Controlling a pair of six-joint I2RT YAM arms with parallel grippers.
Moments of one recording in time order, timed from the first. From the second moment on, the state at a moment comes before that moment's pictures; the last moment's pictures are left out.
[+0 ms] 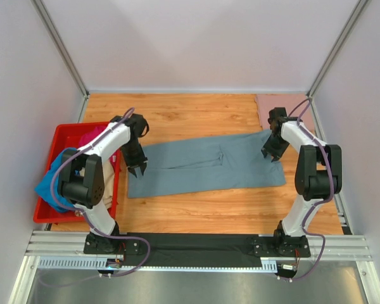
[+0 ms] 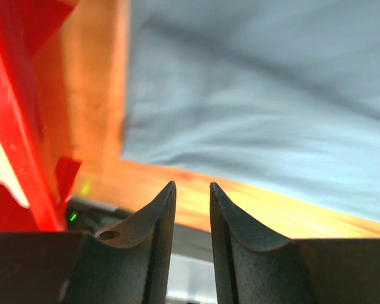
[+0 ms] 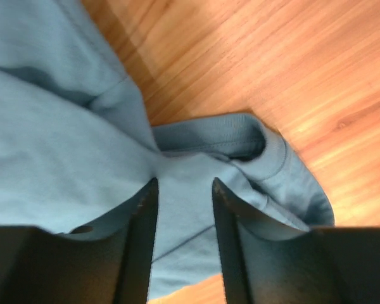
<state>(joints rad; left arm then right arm) -0.26 1.73 1.24 -1.18 -0.06 -0.67 0.02 1.83 1.26 -0.78 0.19 0.67</state>
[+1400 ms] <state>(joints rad) -0.22 2.10 1.54 -1.15 -0.18 -0.55 0.03 1.92 1.51 -0.88 0.14 0.79</state>
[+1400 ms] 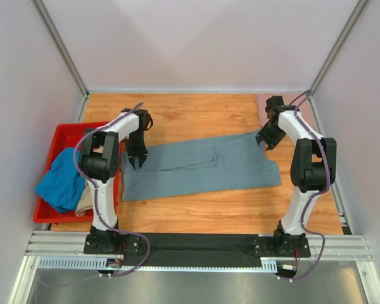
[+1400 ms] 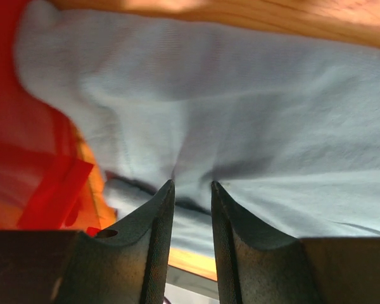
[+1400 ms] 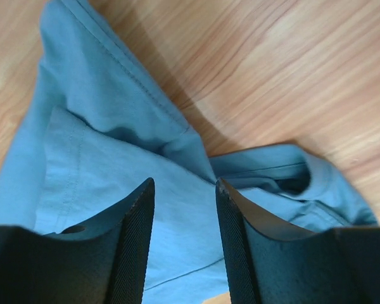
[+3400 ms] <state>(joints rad) -0.30 1.78 1.09 -0.98 0.21 -0.66 0.01 2.05 1.58 -0.87 0.05 0.73</state>
